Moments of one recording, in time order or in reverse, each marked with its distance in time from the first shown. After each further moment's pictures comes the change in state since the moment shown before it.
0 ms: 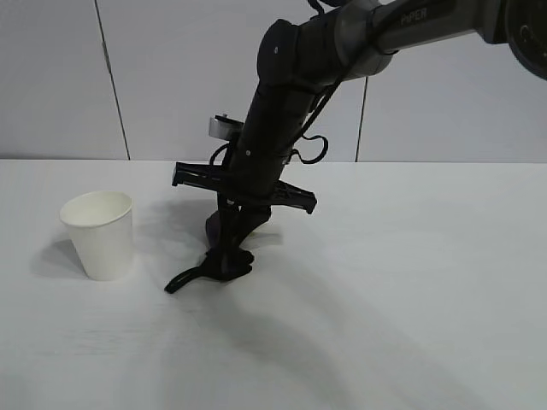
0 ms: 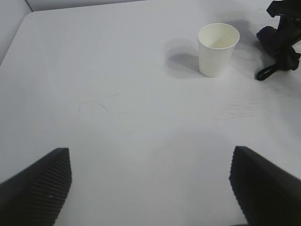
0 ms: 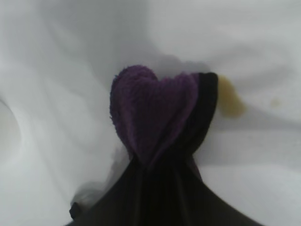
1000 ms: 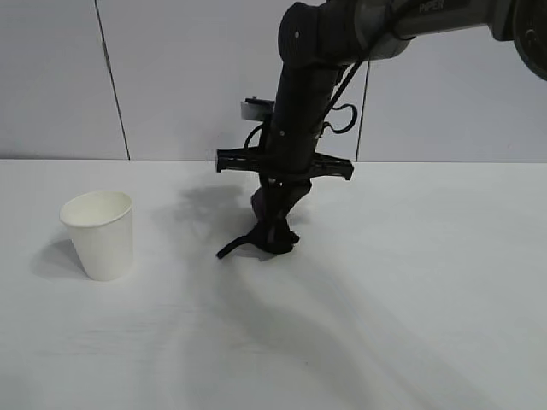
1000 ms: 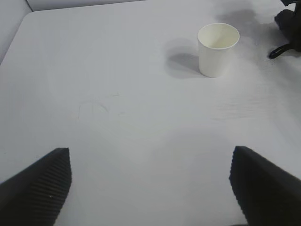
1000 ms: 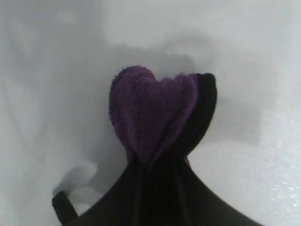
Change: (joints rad) left arm 0.000 0.000 0.000 0.000 0.000 0.000; right arm -0.073 0.010 -0.137 -0.260 0.127 0.047
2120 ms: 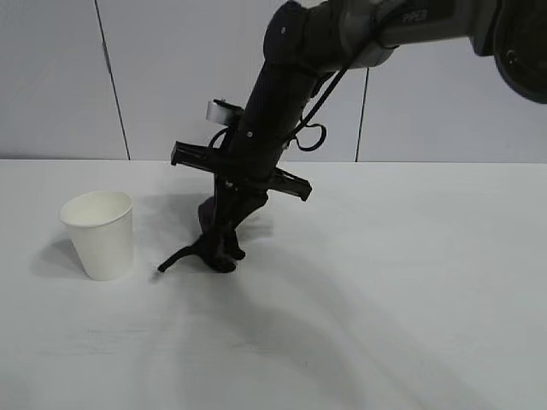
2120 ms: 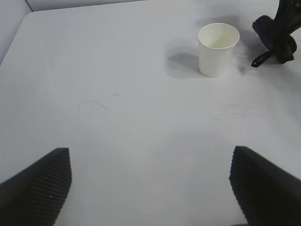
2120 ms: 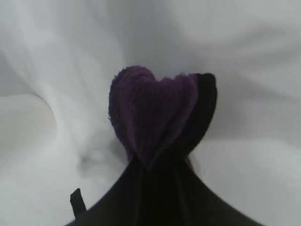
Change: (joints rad) left arm 0.000 0.000 0.000 0.000 0.000 0.000; right arm 0.043 0.060 -0.008 0.297 0.006 -0.104
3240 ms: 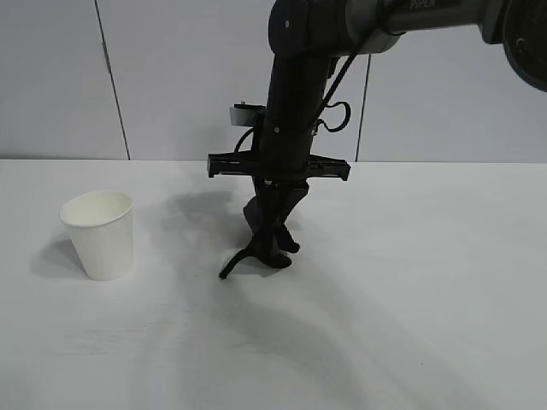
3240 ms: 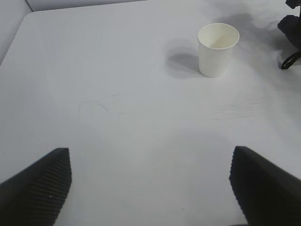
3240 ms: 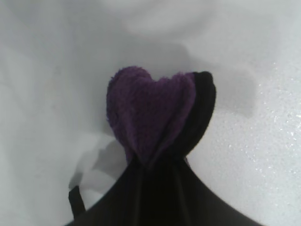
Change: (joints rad) left arm 0.000 0.000 0.000 0.000 0.000 0.000; right arm -0.008 -0.046 -0.017 -0.248 0.111 0.048
